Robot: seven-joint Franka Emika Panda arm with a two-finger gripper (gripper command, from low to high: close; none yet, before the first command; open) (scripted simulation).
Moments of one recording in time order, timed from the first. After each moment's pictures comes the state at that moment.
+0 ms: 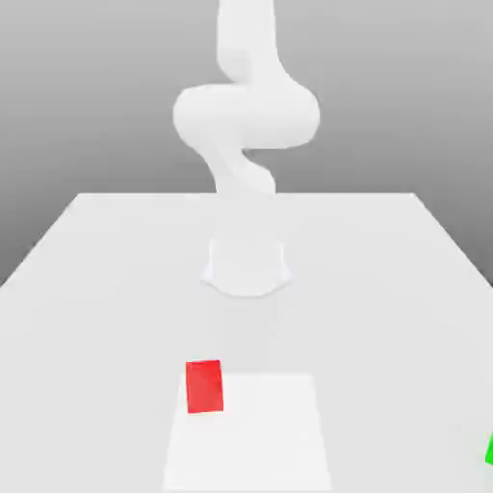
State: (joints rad) arm 0.01 -0.73 -0.03 -2.36 0.00 2.35 0.77
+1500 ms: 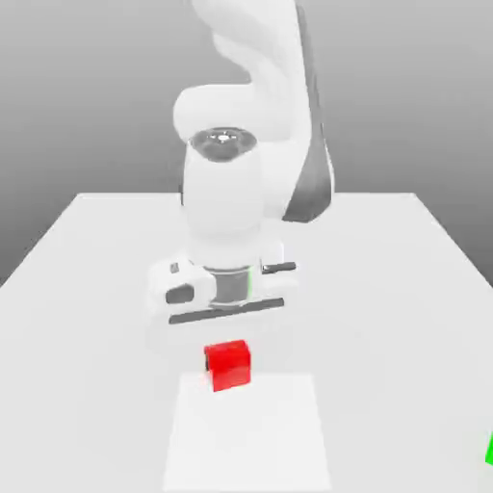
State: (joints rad) arm 0.10 0.05 -0.02 -2.67 -0.06 2.72 0.37
